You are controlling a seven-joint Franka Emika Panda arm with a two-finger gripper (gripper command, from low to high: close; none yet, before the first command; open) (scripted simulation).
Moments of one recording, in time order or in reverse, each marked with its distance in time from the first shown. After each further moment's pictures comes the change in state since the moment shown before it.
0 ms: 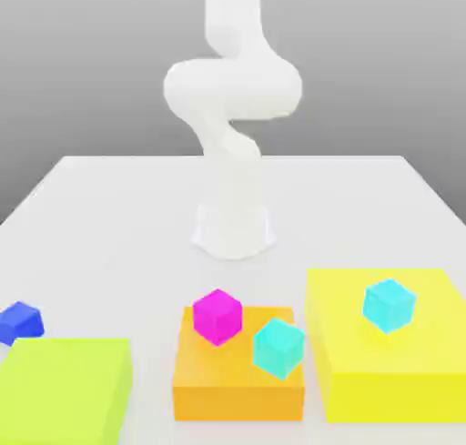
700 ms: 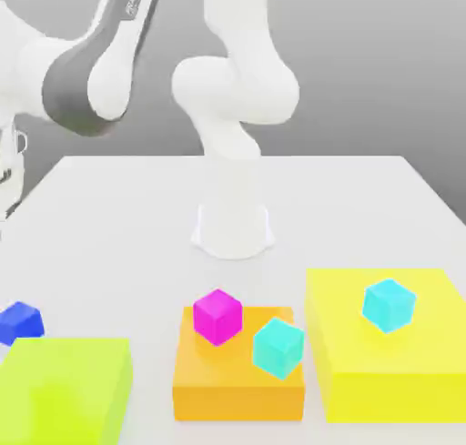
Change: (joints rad) arm -0.544 0.768 -0.143 -0.187 0.000 0.344 0.890
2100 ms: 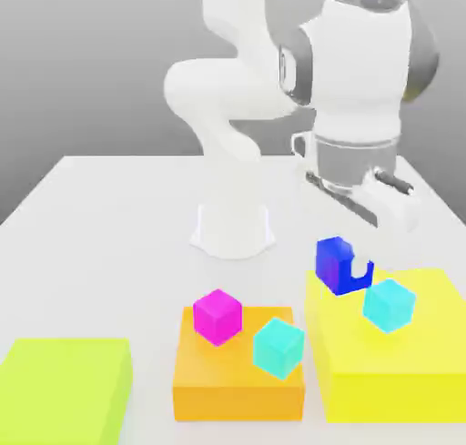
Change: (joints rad) arm 0.695 -0.297 0.568 -0.094 0.159 -0.298 0.417
